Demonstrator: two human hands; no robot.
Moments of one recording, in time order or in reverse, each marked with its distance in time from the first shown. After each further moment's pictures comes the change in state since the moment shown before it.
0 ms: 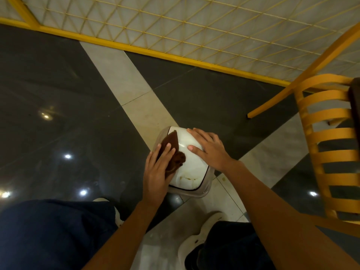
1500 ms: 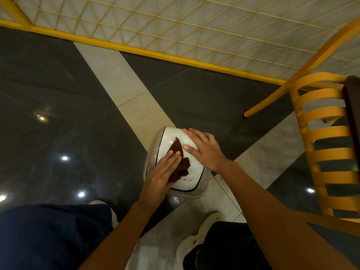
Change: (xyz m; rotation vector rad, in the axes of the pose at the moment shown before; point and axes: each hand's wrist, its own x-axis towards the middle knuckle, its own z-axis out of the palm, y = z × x) left_hand -0.006 -0.006 0.011 0.008 -0.143 0.264; right_hand -0.002 -0.003 0.000 0.025 0.000 0.014
